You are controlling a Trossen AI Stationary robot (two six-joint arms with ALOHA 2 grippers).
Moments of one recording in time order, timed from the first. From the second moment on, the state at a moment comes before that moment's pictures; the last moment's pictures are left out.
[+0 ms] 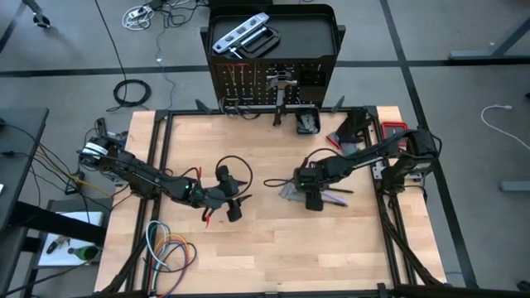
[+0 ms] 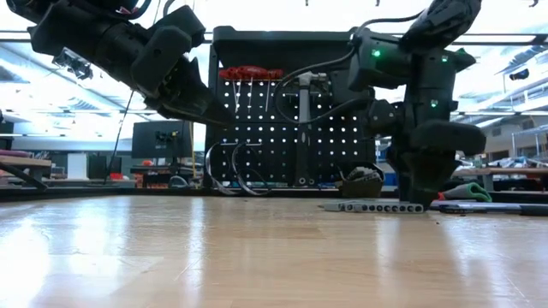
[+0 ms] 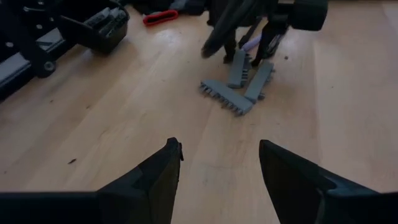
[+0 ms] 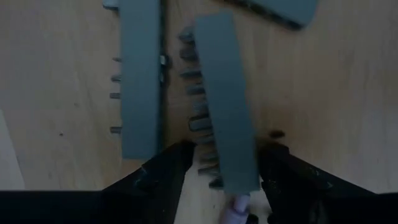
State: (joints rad) left arm -0.31 1.44 0.60 0.28 -0.58 -0.27; right arm 0.02 1.71 0.84 -0.53 0.01 0.17
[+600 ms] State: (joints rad) left arm -0.31 1.44 0.60 0.44 -0.56 -0.27; right arm 0.00 1.52 0.82 -0.58 0.12 0.24
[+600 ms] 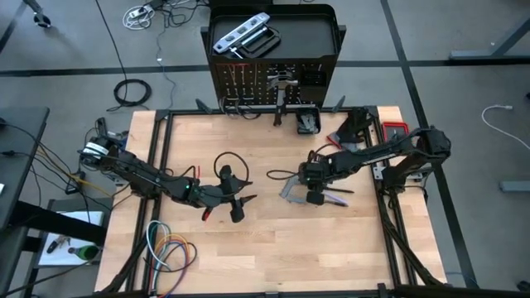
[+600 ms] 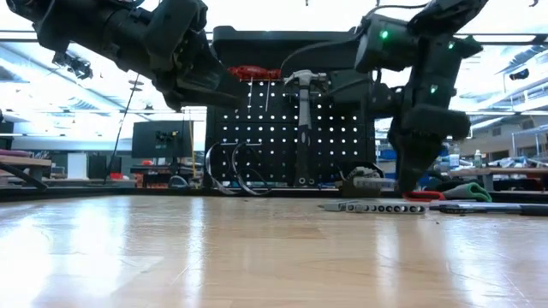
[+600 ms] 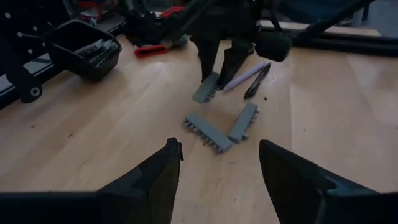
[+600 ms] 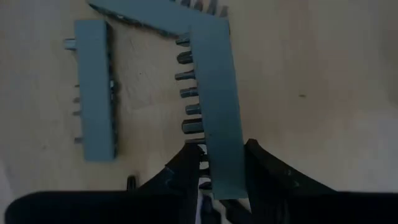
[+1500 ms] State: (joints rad) left arm -0.31 1.44 0.60 0.46 -0.56 -0.27; right arm -0.48 1.36 0.83 -0.41 0.37 0.11
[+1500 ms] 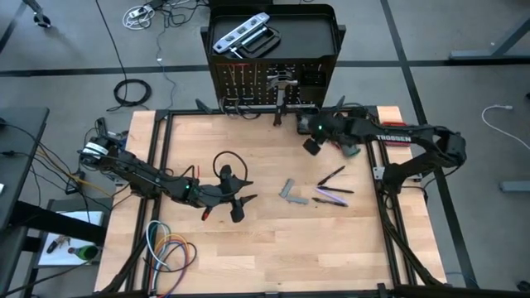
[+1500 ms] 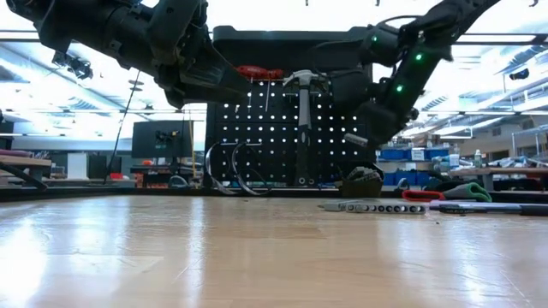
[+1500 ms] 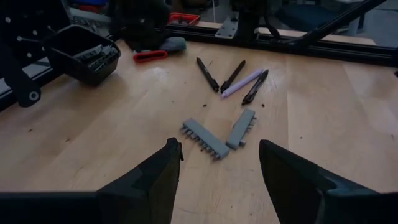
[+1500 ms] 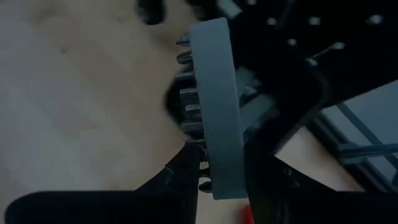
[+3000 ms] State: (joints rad) left arm -0.31 1.44 0.60 0.49 -0.56 -0.27; right arm -0.66 1.49 0.83 -0.20 0.26 0.03
